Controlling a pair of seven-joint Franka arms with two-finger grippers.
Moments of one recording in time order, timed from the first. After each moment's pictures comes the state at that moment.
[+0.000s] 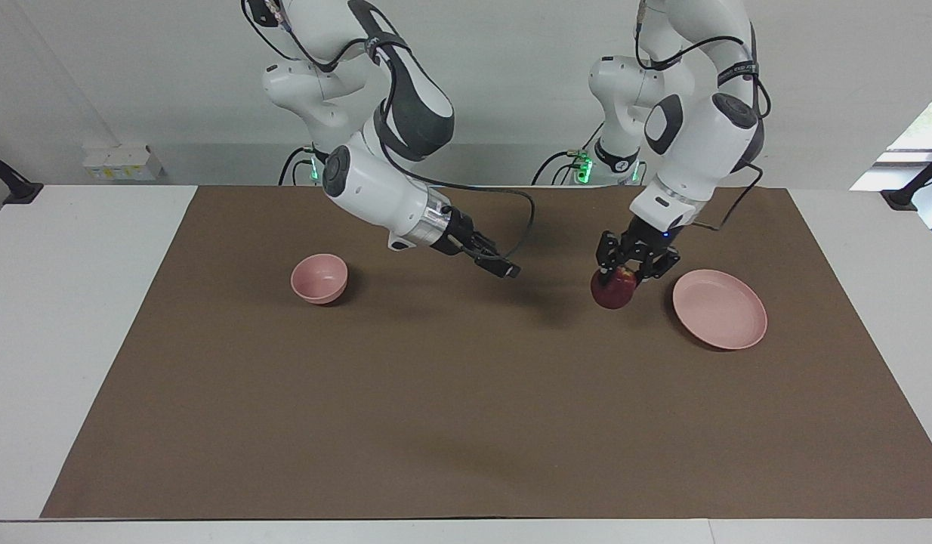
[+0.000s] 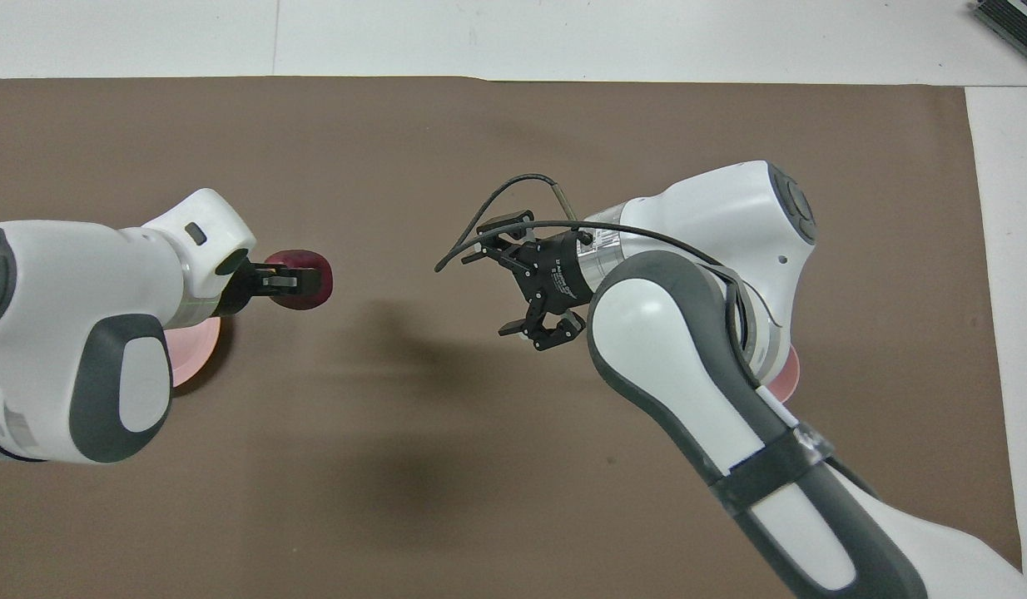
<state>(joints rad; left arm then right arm) -0.39 -0.03 0.06 -2.10 -0.33 2.34 -0.05 0.40 0.28 0.04 -1.73 0.97 2.13 1.02</state>
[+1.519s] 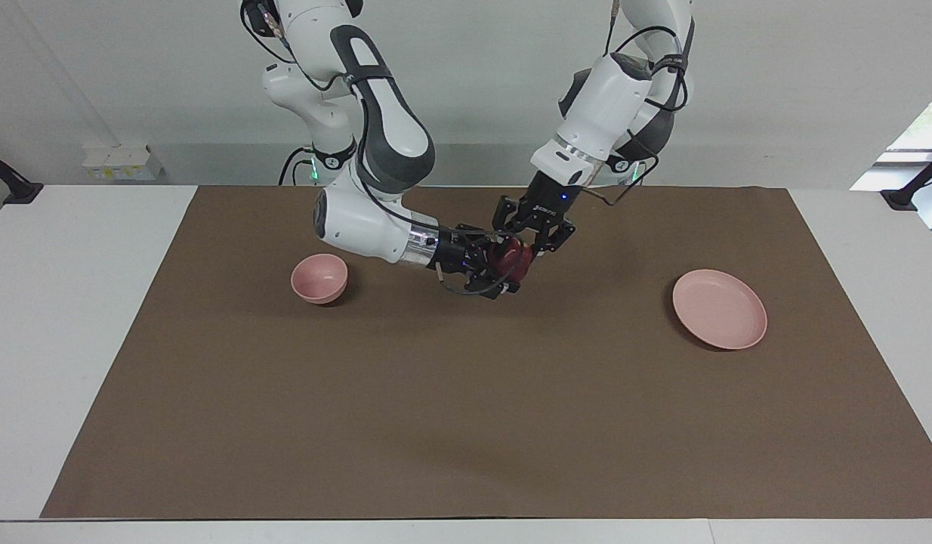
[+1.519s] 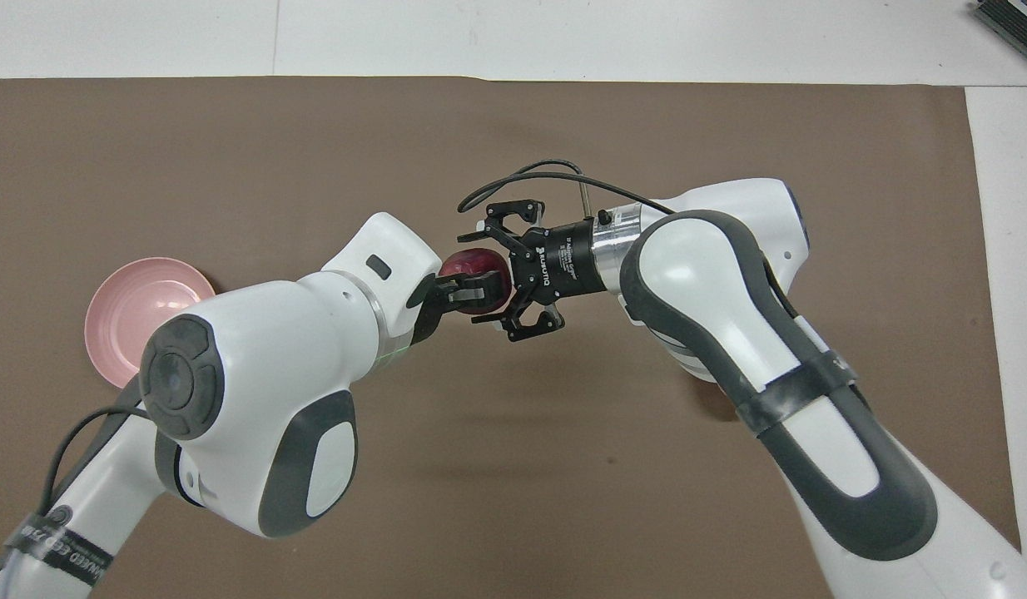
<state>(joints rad) -0.52 -0.01 -0.08 -2.03 -0.38 2.54 -0.35 0.36 0.34 0.04 -1.74 1.22 2.09 1.03</state>
